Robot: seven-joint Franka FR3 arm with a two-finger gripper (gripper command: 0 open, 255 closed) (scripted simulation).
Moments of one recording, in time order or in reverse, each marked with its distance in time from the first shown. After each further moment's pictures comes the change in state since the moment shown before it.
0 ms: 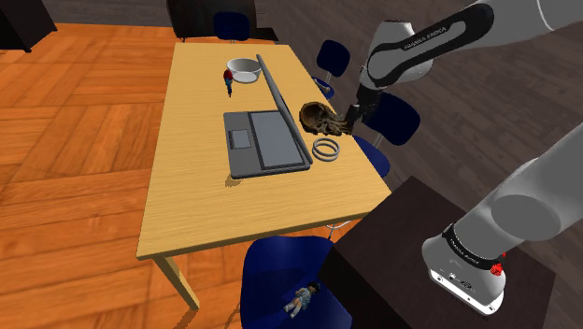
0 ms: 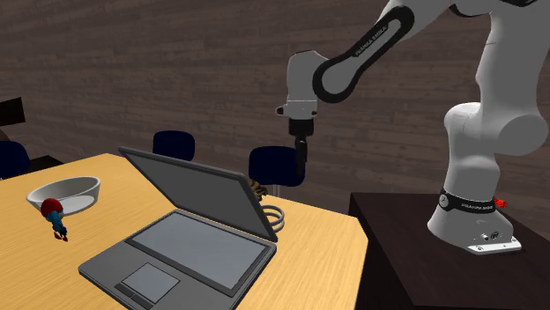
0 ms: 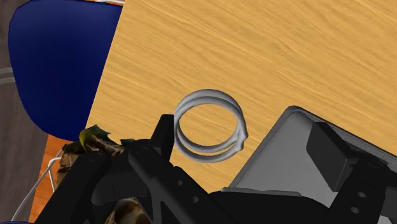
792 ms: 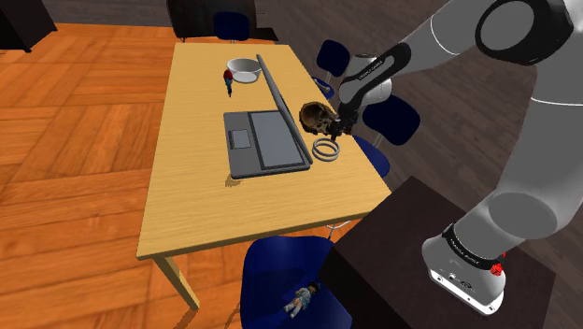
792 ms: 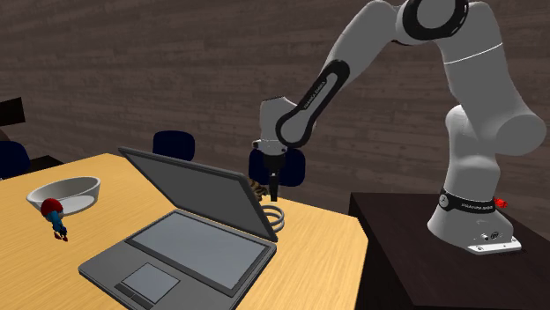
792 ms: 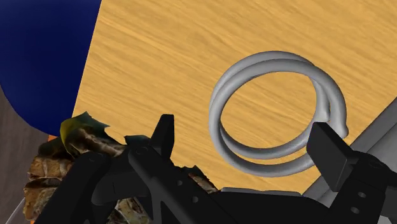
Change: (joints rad) arm -0.042 0.477 -0.018 0.280 0.018 0.200 -0.063
